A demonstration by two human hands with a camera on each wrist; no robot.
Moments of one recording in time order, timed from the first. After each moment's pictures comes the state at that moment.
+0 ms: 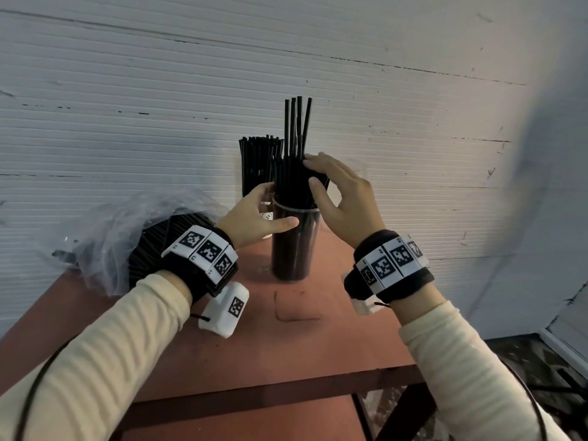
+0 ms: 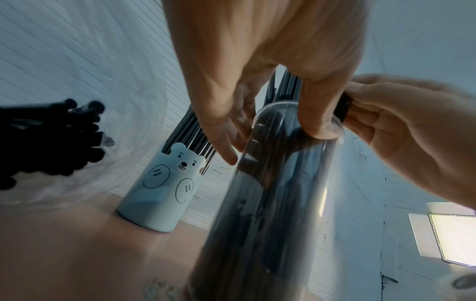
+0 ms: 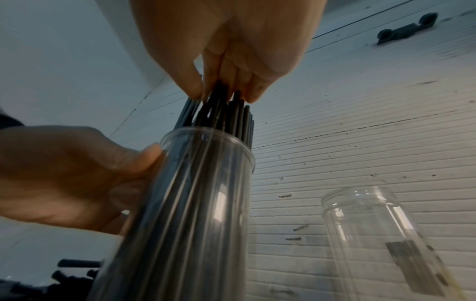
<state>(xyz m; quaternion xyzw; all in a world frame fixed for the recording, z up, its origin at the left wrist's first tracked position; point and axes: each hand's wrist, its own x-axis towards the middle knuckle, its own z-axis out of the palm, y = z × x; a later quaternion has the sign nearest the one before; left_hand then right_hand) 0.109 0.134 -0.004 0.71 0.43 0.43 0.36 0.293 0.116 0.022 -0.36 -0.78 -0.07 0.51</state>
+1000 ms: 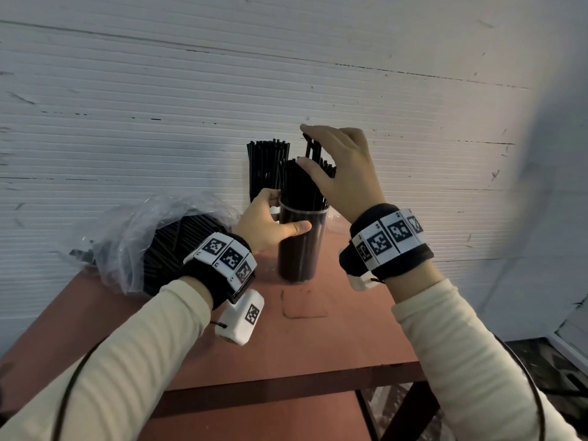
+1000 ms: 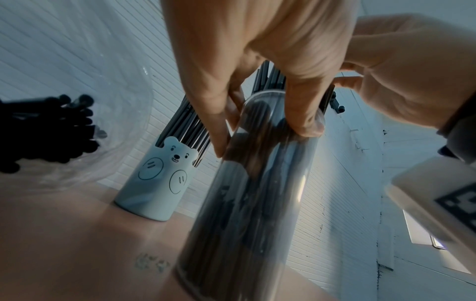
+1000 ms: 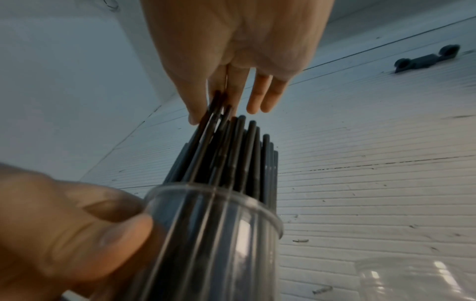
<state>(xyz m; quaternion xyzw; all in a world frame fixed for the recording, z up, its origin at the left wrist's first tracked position) 0.119 0.132 -0.013 0.67 0.49 0.46 0.31 0.275 0.112 0.063 -0.40 -0.76 -0.16 0.48</state>
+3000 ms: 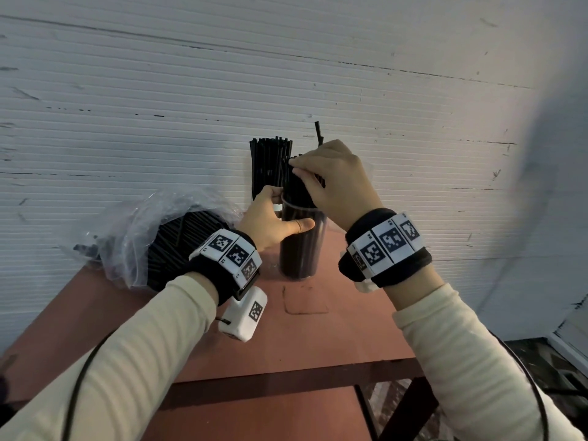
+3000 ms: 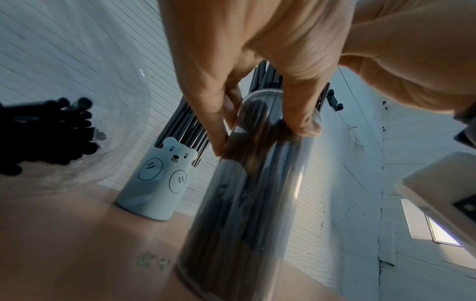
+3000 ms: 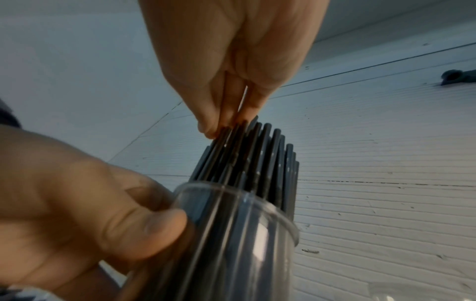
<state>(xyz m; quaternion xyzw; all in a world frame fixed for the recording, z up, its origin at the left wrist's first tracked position) 0.120 0.129 -0.011 0.68 0.51 0.46 0.28 0.260 0.100 0.056 -0.36 -0.79 -0.18 0.45</state>
